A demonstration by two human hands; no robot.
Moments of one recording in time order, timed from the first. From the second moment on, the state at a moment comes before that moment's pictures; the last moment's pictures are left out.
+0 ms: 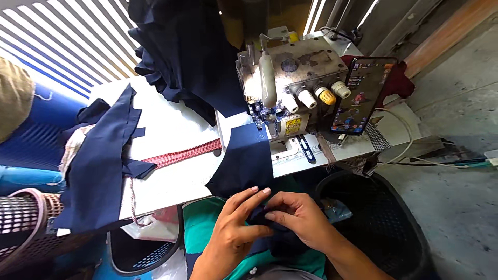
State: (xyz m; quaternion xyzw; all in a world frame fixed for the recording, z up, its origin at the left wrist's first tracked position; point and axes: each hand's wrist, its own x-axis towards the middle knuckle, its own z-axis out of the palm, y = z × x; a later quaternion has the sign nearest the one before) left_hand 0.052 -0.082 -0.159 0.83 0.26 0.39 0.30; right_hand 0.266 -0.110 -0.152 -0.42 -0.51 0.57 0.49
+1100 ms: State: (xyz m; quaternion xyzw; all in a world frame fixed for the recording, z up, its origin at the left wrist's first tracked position) left_hand 0.077 -0.048 -0.131 0.72 0.35 0.46 0.38; right_hand 0.267 -0.093 -0.142 -0.37 -0.59 0.48 0.54
